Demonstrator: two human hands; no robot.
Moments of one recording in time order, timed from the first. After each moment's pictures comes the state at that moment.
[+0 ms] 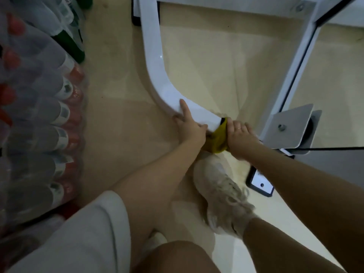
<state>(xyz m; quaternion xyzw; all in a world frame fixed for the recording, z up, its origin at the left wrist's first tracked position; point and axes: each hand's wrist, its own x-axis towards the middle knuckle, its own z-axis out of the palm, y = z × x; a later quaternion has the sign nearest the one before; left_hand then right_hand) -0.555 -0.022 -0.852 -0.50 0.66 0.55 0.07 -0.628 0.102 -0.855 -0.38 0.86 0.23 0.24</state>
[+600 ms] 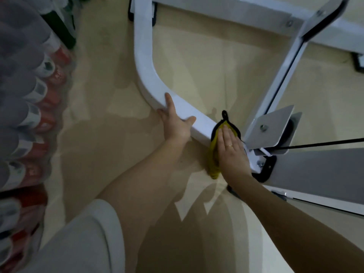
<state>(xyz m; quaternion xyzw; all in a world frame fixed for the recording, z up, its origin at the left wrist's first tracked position) -0.556 0.003 -0.873 -0.51 0.60 0.61 -0.09 -0.599 0.166 -0.852 -0.42 0.88 0.16 0.14</state>
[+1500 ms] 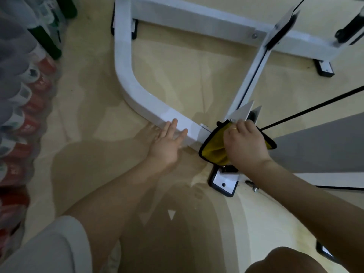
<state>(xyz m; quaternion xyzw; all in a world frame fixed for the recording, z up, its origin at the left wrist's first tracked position) -0.515 0.049 -0.861 -0.19 0.93 0.28 0.15 -0.627 0.194 -0.756 -0.50 0.76 0.41 -0.07</state>
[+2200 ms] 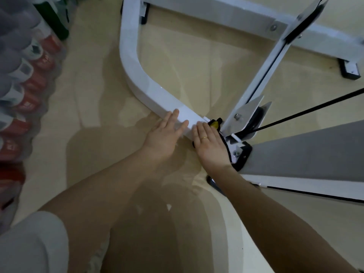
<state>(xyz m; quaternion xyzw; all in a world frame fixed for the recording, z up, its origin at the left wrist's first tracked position) -0.515 0.057 -0.854 -0.20 0.95 0.20 0.14 -0.604 0.190 -0.853 -0.54 0.81 0.24 0.02</state>
